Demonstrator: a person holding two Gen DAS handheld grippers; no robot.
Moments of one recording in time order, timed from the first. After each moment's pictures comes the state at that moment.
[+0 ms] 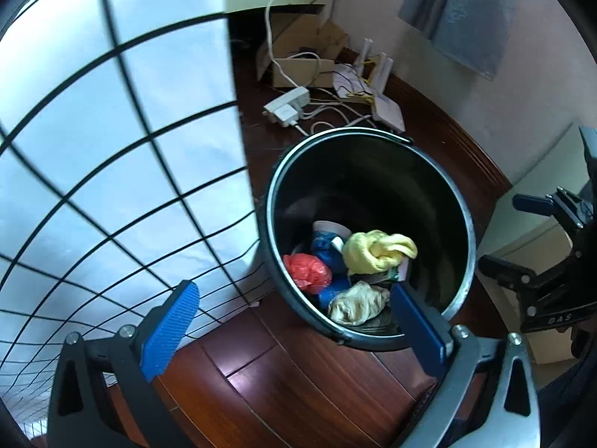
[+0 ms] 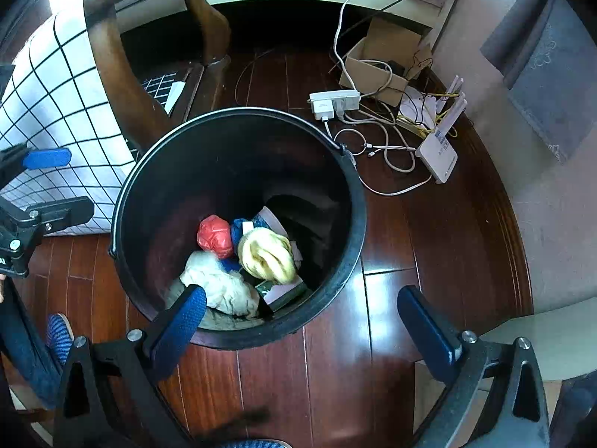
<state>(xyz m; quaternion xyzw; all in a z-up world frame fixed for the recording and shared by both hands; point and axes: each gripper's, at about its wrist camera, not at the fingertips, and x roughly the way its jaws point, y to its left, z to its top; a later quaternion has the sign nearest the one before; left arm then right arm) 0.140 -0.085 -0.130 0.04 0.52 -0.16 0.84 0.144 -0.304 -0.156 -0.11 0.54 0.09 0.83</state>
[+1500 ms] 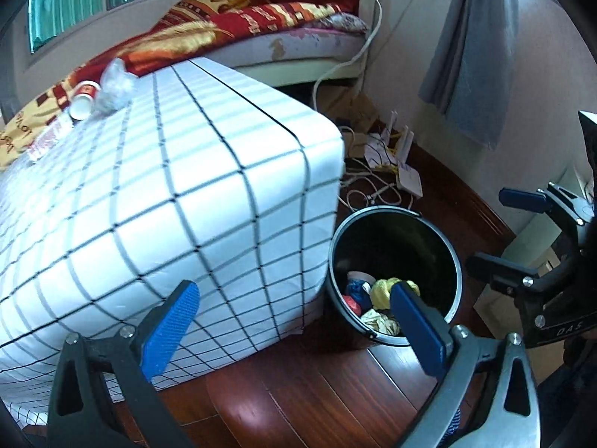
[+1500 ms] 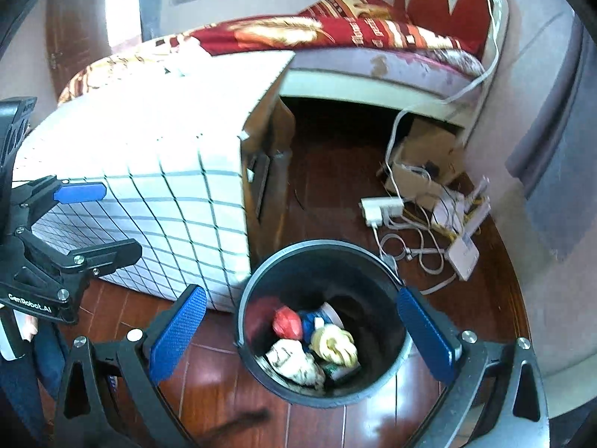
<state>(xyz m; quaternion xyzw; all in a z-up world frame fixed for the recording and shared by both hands) 0.099 -0.015 -0.030 0.02 0.43 -0.10 0.90 0.123 -0.208 -0.035 -0.11 0.41 0.18 0.89</state>
